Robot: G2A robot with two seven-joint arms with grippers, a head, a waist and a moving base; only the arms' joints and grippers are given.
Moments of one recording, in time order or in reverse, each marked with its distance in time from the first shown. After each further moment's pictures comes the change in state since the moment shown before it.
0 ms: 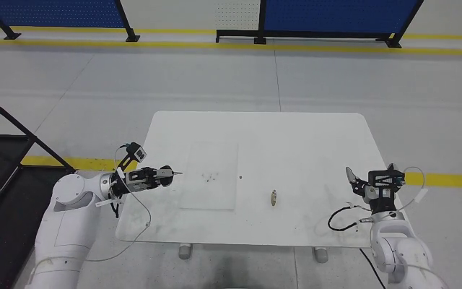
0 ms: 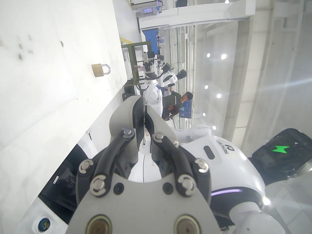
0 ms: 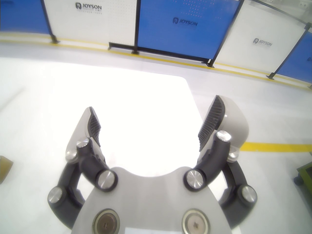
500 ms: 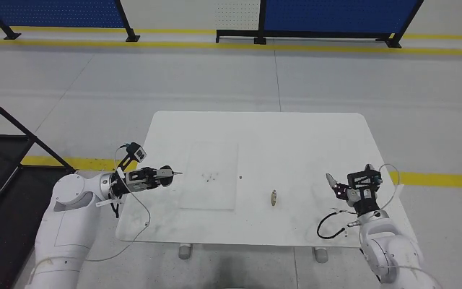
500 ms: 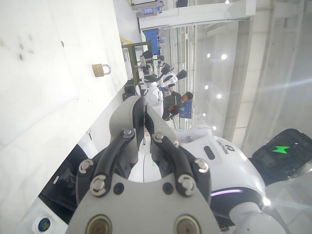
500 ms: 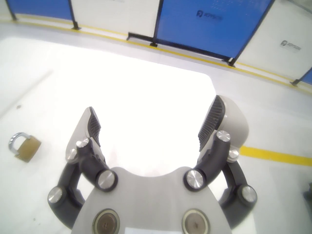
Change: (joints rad) left arm 0.000 0.000 0.000 0.000 0.000 0.000 0.000; right arm 0.007 -0.003 -0.082 -0.060 -0.014 -0.110 0.139
